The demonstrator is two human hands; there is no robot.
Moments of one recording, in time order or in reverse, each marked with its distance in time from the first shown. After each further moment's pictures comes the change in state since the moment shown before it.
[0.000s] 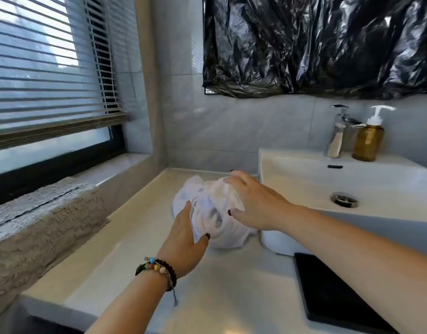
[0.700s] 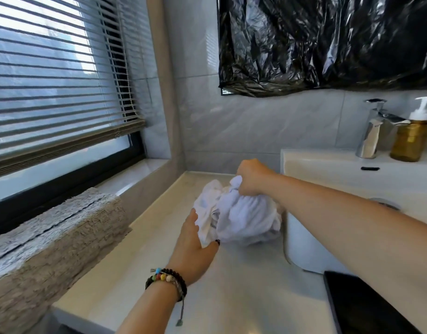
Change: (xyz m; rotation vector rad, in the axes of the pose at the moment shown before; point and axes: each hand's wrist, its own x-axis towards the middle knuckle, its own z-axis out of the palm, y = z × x) left_hand 0.013 -0.004 -0.020 -0.128 0.038 -0.086; right_hand 0.107 -0.005 -0.015 -0.050 -0.077 0.230
